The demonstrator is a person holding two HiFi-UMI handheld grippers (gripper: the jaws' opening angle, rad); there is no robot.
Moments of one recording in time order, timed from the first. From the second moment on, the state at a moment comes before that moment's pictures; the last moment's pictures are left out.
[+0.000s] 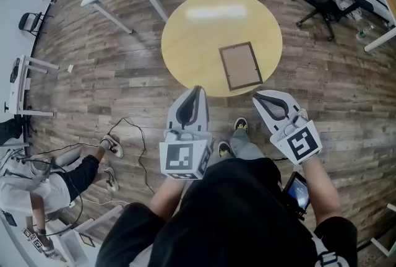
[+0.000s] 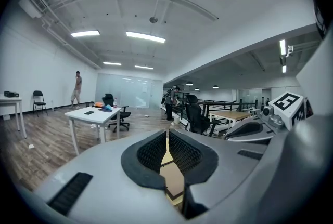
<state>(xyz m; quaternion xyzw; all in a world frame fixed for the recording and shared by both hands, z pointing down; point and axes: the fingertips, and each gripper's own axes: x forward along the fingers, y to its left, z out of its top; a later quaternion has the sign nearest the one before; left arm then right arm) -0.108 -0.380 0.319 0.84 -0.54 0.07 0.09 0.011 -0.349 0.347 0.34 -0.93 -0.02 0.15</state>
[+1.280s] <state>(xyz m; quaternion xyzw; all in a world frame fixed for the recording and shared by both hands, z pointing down) -0.117 -0.502 0.467 0.76 -0.60 0.15 0.17 -0.038 -0.435 0.694 0.06 -0.86 -0.14 0.50</state>
